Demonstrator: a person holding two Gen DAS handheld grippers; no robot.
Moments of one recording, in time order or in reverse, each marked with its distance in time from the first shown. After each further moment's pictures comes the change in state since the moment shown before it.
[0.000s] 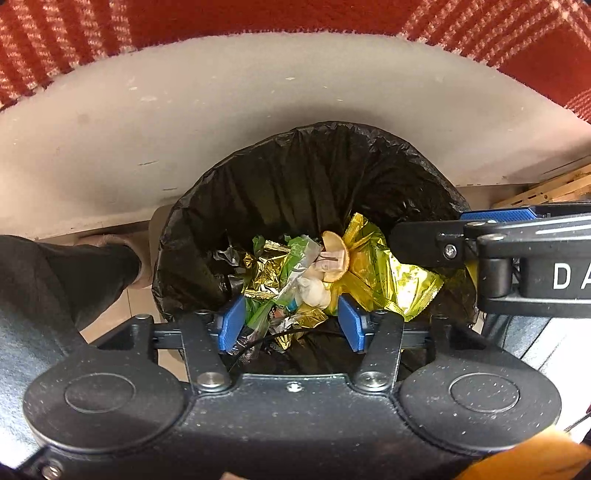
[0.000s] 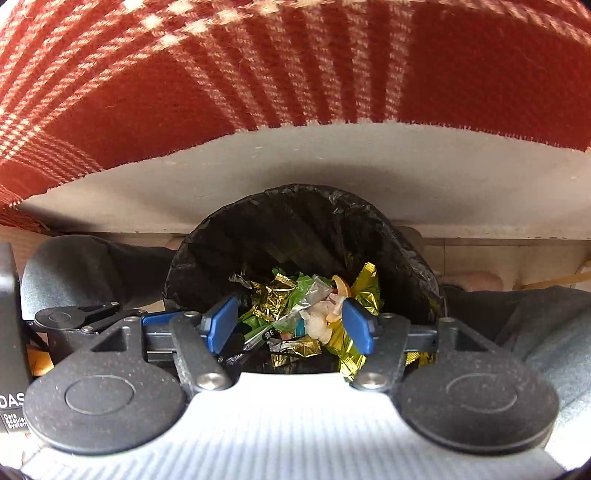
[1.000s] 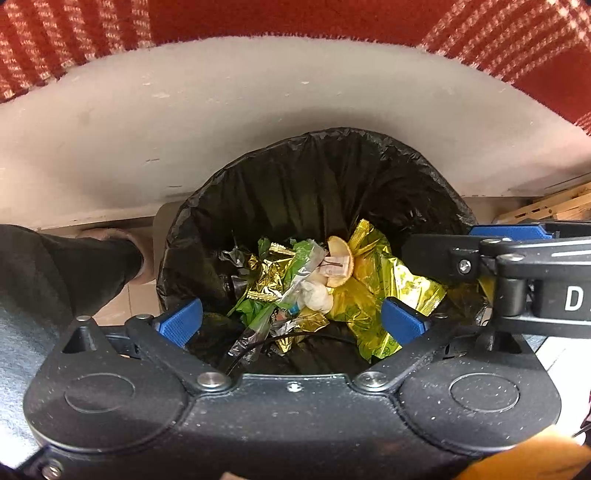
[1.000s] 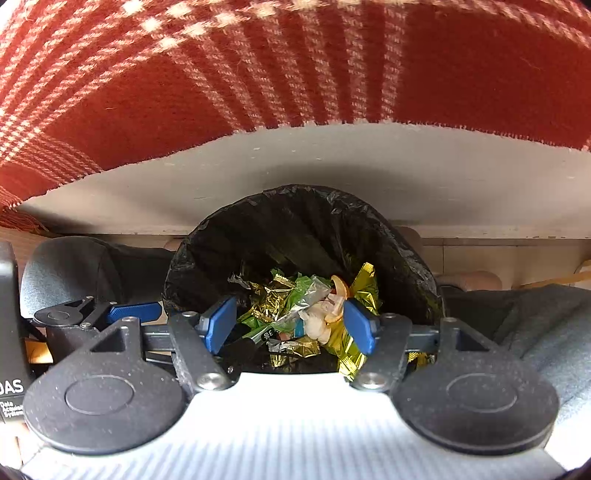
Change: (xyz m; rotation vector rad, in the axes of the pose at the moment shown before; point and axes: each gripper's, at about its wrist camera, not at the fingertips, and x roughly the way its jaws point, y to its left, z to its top) left arm -0.001 0.005 0.002 -0.047 -0.005 0.006; right arm -0.001 -0.001 -0.001 -0.002 0.000 -0.001
